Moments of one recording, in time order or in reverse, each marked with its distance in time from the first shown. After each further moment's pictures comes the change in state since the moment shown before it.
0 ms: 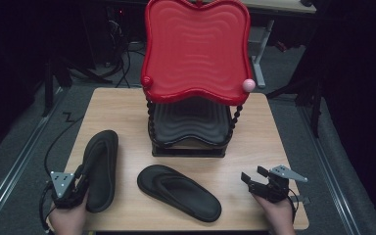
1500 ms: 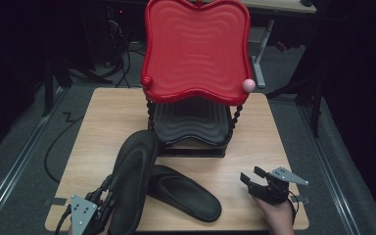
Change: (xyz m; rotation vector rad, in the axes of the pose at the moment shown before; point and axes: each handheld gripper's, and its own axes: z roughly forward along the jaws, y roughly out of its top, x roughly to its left) left arm -0.085 0.018 -0.075 -0.251 -0.248 0.099; right arm 0.012 0.003 -0.011 -0.046 0.029 -0.024
